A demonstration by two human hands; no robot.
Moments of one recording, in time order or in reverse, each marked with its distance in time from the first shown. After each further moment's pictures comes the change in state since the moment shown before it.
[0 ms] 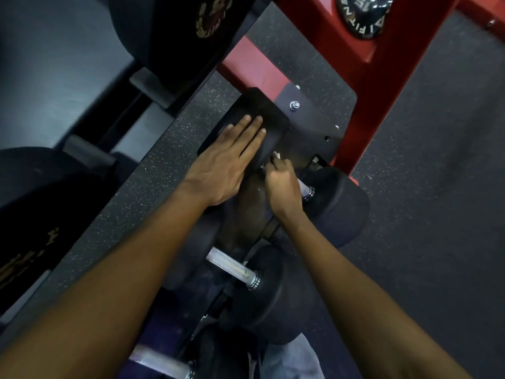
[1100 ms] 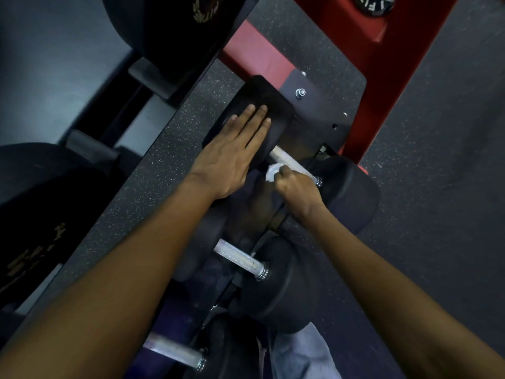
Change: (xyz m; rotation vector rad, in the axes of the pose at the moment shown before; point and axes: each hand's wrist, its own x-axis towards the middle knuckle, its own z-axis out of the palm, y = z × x) left_hand 0.000 0.001 -0.005 -0.054 -0.040 -0.007; right_hand -0.021 0.022 -0.010 -0.234 -0.204 -0.266
